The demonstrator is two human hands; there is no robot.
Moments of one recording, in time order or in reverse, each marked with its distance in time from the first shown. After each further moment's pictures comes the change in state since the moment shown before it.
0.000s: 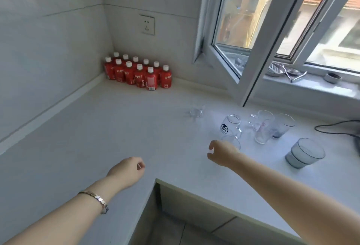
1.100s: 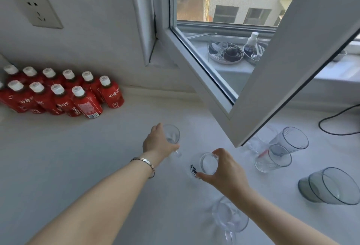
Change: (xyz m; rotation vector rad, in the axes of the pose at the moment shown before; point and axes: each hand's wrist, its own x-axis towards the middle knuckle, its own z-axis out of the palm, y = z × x) left_hand 0.336 0.217 0.015 -0.055 -0.016 0.182; right_hand 0.172 0.066 -0.031 0.423 0.242 0.273
